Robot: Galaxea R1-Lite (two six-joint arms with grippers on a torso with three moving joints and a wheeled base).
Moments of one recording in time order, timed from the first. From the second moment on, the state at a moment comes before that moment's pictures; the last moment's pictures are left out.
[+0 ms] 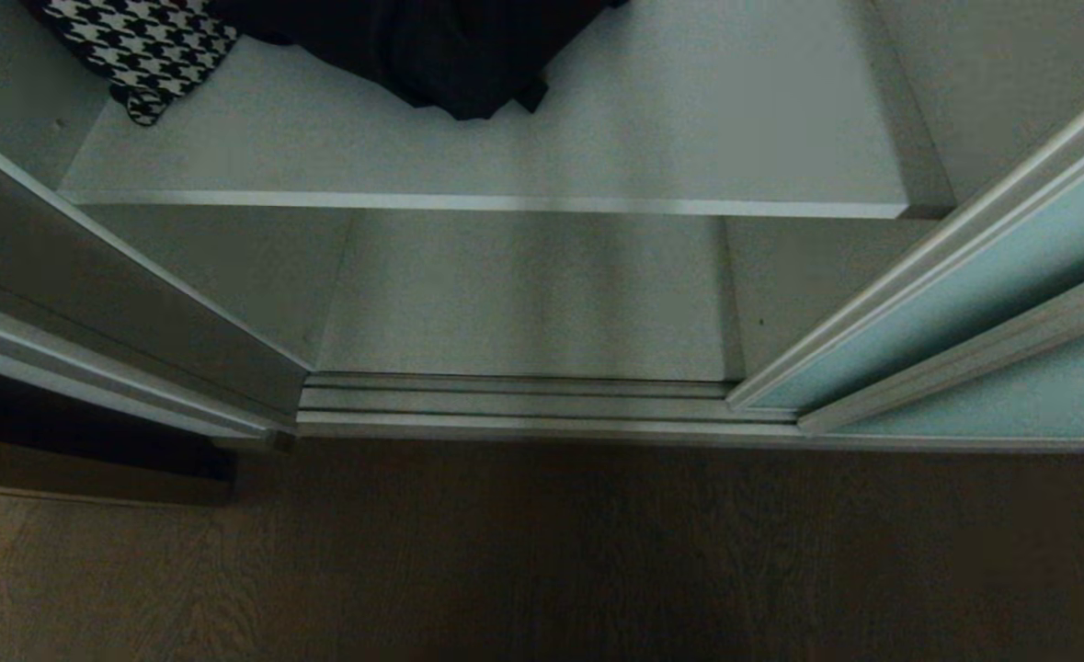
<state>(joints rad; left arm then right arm) 0.02 0.00 0.00 0.00 0.00 0.03 0.01 0.00 0.00 0.00 0.01 0.00</state>
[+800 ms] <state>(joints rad) 0.02 0.00 0.00 0.00 0.00 0.03 0.01 0.00 0.00 0.00 0.01 0.00</state>
